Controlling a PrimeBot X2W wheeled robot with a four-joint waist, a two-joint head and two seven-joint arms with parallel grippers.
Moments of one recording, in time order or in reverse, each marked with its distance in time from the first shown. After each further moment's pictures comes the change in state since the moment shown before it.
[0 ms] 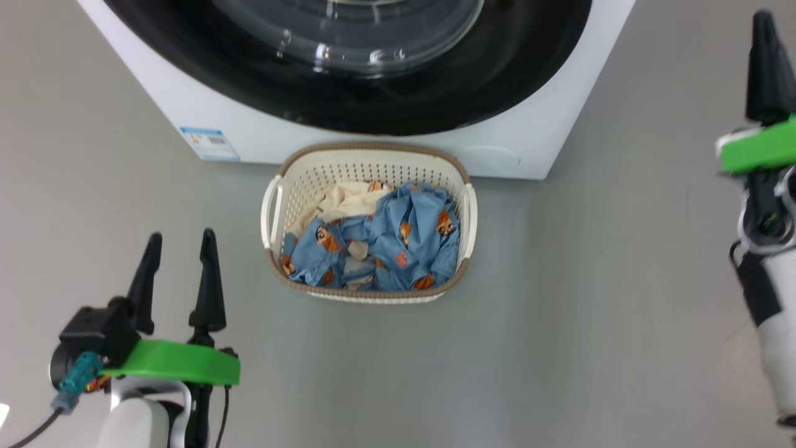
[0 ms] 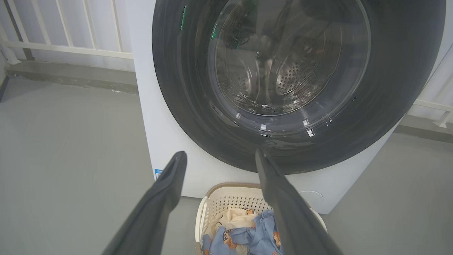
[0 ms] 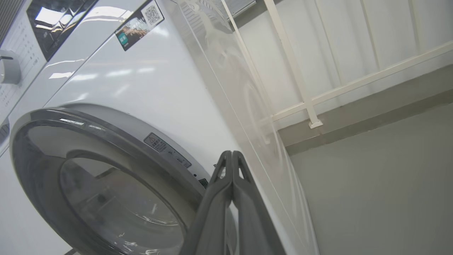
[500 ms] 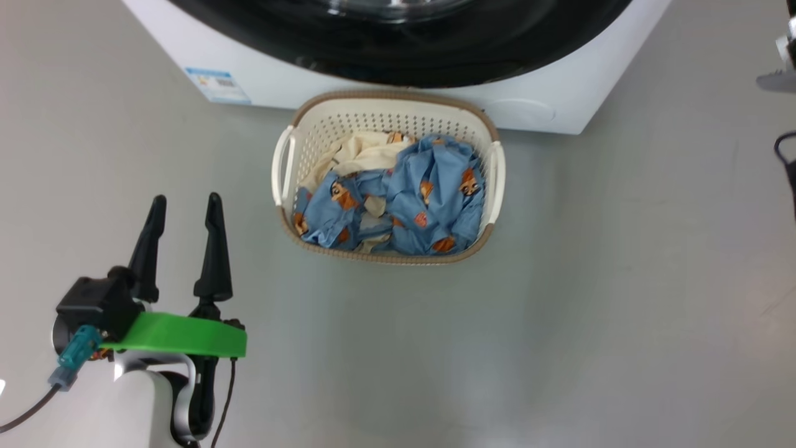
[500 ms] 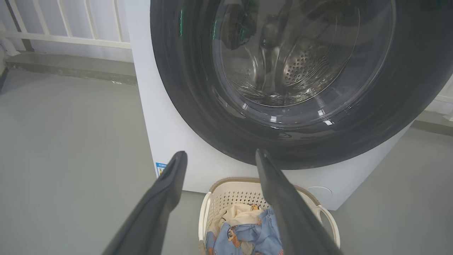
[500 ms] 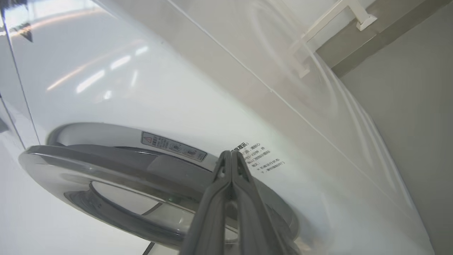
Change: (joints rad) left arm -0.071 -0.002 -0.026 -0.024 -0.014 0.000 0.000; right arm -0.283 -0.100 0.095 0.153 0.497 0.000 0.343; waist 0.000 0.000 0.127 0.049
